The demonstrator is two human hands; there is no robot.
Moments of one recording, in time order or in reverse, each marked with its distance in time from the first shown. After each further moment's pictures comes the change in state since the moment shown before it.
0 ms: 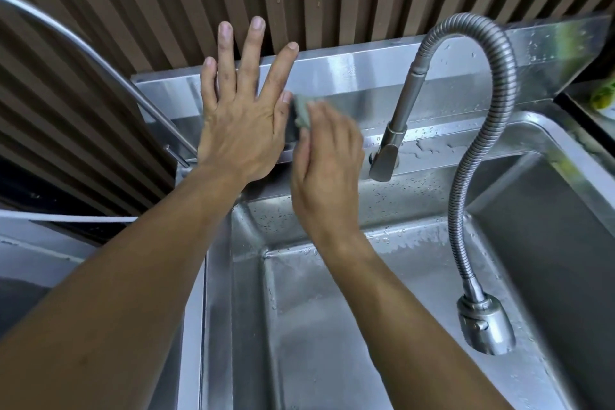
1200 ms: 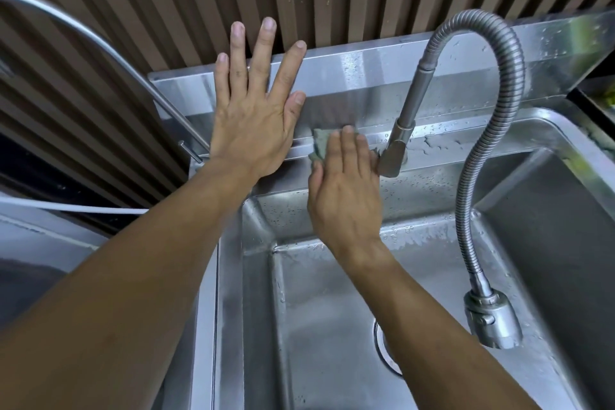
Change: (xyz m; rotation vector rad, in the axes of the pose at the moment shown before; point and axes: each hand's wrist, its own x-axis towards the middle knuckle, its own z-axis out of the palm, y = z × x) left_hand 0.001 -0.002 -0.003 -0.019 -0.030 0.032; right_hand -0.029 0.027 0.003 -0.426 -0.164 -0.016
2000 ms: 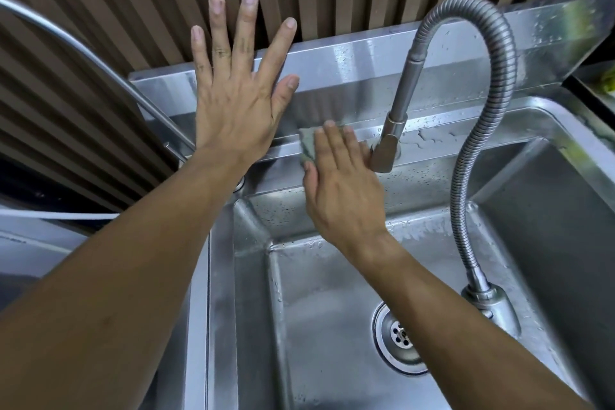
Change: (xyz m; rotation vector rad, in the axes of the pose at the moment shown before) left_hand 0.018 -0.001 -0.004 0.053 0.031 0.014; right_hand 0.003 0.016 -0.010 -0.005 -0.088 -0.134
